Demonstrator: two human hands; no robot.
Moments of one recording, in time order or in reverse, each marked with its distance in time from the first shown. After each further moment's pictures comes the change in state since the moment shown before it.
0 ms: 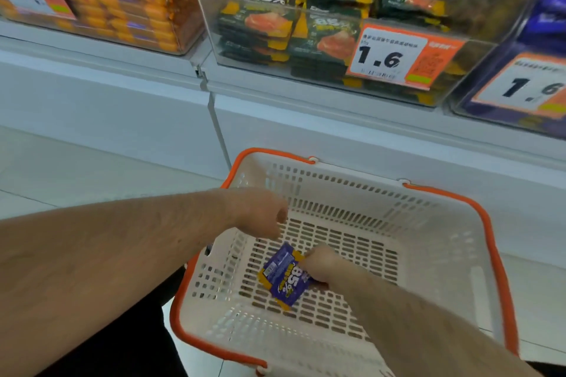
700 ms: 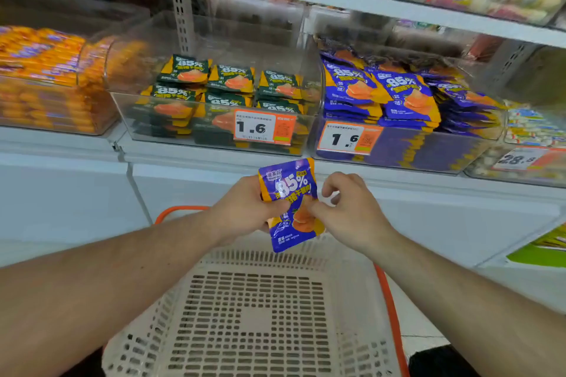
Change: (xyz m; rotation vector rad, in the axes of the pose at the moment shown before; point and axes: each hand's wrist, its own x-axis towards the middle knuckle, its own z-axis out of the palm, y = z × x) left_hand -0.026 0.122 -0.046 -0.993 0.573 0.391; right_hand -0.227 0.013 -0.165 0.090 0.946 -0.515
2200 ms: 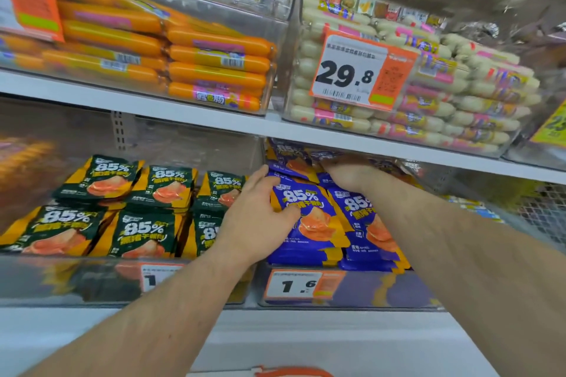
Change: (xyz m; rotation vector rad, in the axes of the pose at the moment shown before) left_hand 0.183 0.122 0.009 0.332 0.344 0.318; right_hand 0.297 -0.015 -0.146 -0.514 0.015 0.090
